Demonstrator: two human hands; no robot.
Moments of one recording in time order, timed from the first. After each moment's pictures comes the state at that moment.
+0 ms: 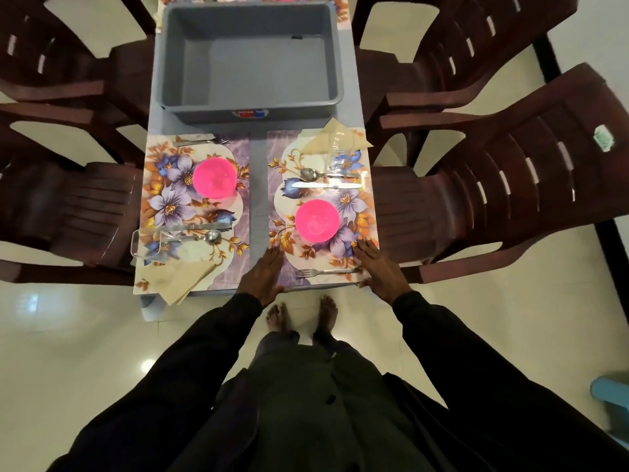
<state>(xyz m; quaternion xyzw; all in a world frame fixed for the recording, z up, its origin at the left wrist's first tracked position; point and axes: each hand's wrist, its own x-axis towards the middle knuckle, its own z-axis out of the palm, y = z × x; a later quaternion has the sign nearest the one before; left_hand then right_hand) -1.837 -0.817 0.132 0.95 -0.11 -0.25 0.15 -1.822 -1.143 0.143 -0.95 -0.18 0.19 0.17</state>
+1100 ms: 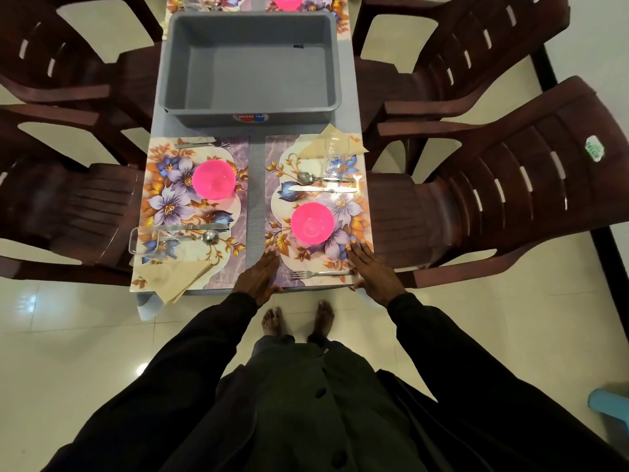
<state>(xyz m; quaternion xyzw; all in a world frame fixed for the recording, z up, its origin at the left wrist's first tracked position) -1.840 -0.821 0.137 0.95 -0.12 -0.26 0.13 -1.820 -1.150 0.133 -0.94 -0.22 0.22 0.13</state>
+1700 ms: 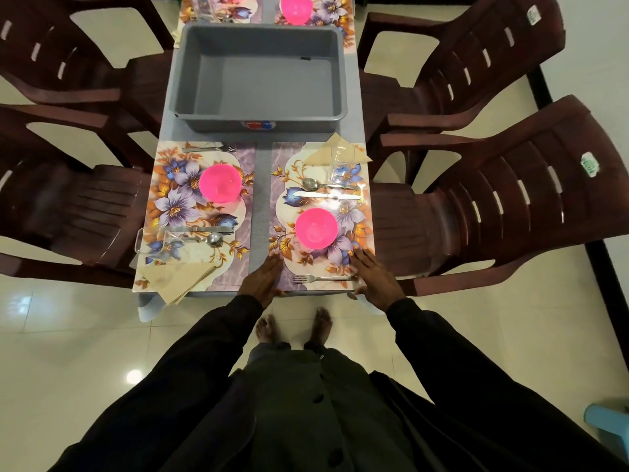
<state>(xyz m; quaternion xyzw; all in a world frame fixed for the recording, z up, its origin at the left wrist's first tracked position) -1.839 -0.825 0.138 0.95 -0.10 -0.25 0.16 -1.818 -1.146 0.137 -0.95 -0.20 0.20 0.14</state>
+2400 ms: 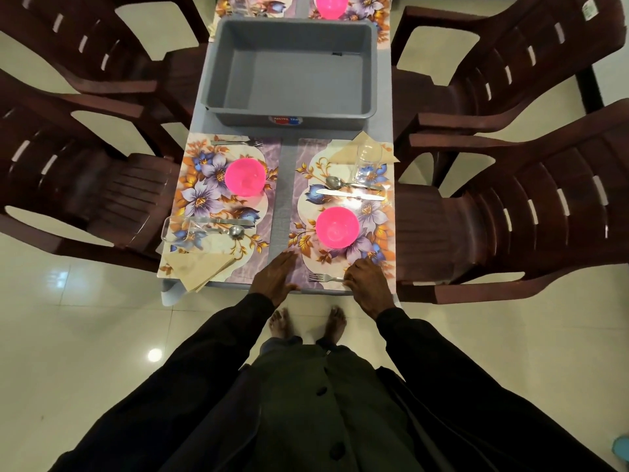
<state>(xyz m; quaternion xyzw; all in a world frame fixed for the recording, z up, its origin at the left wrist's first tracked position) -1.852 -0.822 0.158 0.95 -0.03 -0.20 0.22 -1.823 -1.086 0.110 -0.96 -0.20 0.11 0.16</state>
